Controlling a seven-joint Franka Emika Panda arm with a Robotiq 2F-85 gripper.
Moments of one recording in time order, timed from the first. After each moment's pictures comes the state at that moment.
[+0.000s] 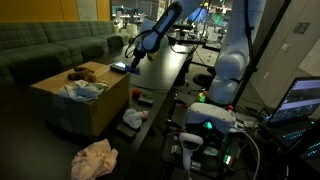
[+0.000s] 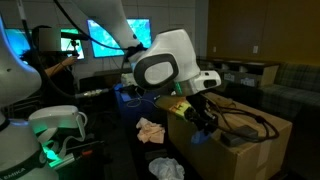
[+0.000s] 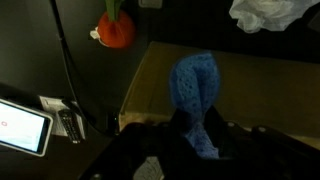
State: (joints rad) arm -0.40 0.16 0.16 -2.44 -0.11 2.94 -0.32
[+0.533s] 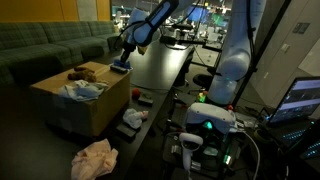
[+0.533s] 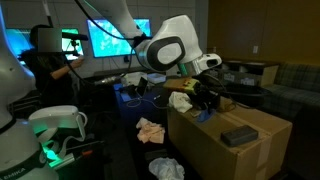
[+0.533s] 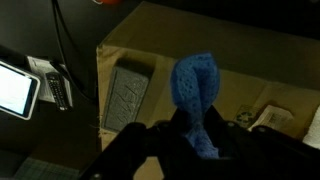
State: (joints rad) arm -0.17 0.16 0.03 -2.31 -0.11 2.84 -0.29
